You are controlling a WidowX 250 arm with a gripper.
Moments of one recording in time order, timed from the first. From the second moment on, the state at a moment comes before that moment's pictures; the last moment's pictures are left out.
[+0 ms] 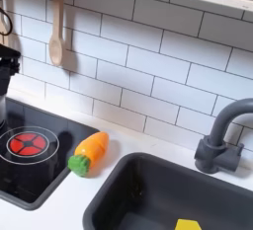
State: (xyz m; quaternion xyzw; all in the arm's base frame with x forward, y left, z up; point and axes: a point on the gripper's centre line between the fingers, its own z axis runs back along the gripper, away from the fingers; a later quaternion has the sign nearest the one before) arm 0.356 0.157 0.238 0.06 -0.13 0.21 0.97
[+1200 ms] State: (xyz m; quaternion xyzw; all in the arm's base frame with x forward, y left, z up) arm 0.378 0.038 0.218 0.01 -0.12 0.08 0.99
